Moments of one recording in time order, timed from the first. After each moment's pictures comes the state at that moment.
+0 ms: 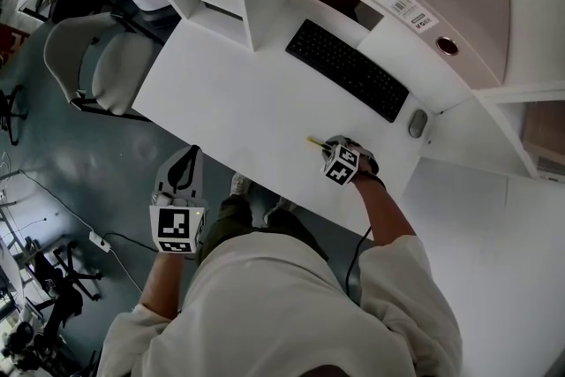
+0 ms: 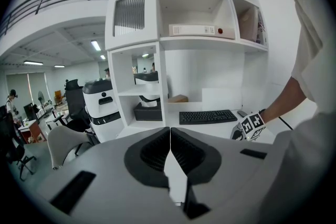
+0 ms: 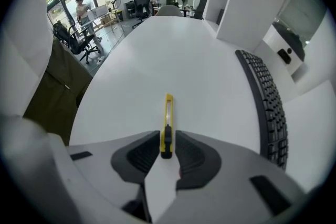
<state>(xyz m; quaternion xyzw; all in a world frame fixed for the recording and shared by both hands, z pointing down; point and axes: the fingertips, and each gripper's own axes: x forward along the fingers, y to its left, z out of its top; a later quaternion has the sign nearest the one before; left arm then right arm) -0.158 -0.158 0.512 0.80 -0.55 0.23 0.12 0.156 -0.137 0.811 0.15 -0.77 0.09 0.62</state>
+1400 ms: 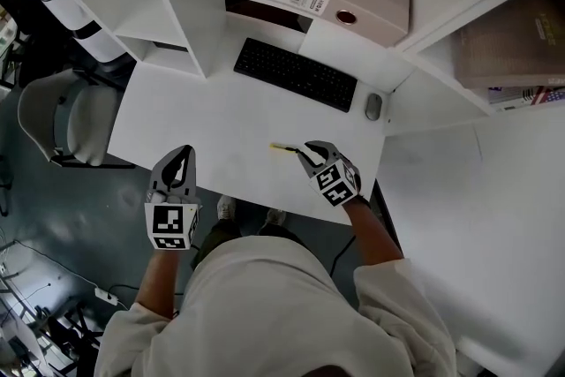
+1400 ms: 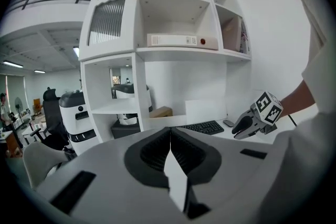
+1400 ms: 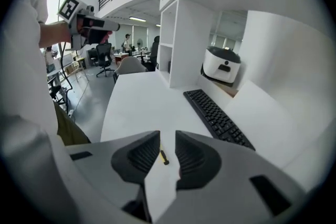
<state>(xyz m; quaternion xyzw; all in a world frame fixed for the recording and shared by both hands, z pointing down) -0.092 -0.187 0.483 0.86 -0.47 0.19 0.08 0.164 -0.136 0.642 0.39 -0.81 0.13 0.41</state>
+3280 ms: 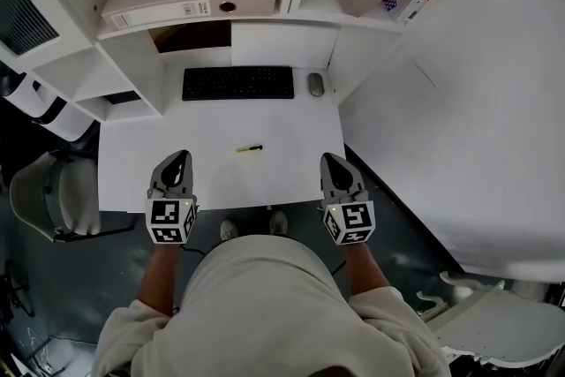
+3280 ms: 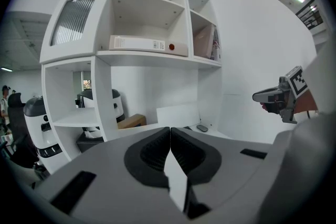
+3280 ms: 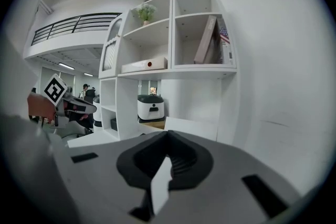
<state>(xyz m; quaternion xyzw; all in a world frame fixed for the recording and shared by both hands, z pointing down) -0.010 -0.161 0.465 0.93 -0.33 0.17 0.05 0.245 0.011 0.448 0.75 -0.64 0.09 0.11</state>
